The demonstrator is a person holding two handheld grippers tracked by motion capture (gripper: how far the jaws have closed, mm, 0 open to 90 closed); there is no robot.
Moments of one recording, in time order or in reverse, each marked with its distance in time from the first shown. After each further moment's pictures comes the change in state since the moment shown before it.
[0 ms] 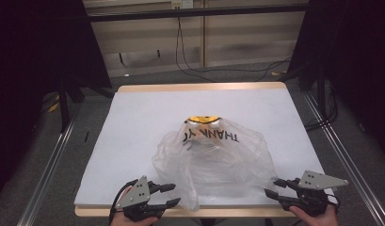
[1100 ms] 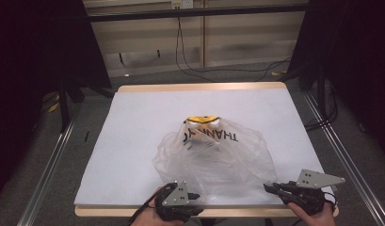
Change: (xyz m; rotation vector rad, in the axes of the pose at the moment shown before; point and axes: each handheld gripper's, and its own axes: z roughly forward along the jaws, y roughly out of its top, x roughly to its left) left arm -0.012 -0.003 0.079 0.270 -0.134 0.107; right arm 0.000 0.004 0.004 -0.020 0.046 -0.020
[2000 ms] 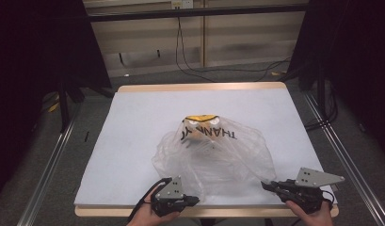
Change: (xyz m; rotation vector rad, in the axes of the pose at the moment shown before) left arm 0.010 0.000 -0.017 -0.053 -0.036 -0.066; right arm 0.003 0.009 0.003 -0.043 0.022 -0.026
